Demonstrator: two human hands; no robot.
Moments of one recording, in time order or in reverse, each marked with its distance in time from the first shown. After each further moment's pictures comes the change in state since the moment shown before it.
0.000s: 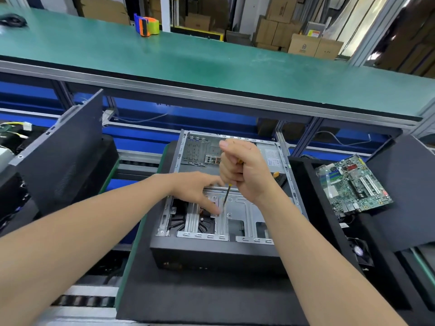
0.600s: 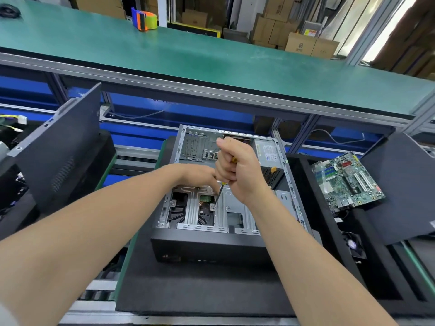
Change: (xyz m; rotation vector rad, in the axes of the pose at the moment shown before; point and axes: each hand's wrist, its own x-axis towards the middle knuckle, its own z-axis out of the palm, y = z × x) left_hand 0.024 0.006 -0.003 -0.302 -0.095 -0.114; right_hand -0.008 0.014 0.018 0.008 0.165 -0.010
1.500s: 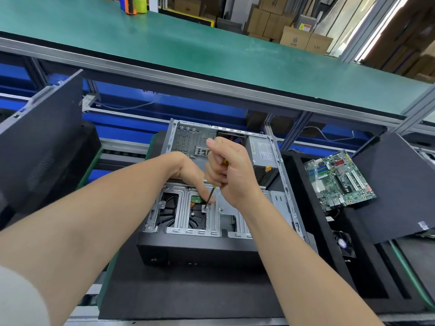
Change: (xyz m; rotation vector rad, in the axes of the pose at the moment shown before) left_hand 0.020 0.001 -0.016 0.120 -0.359 -0.142; right_hand 0.002 0.006 0.001 0.009 -0.024 -0.007
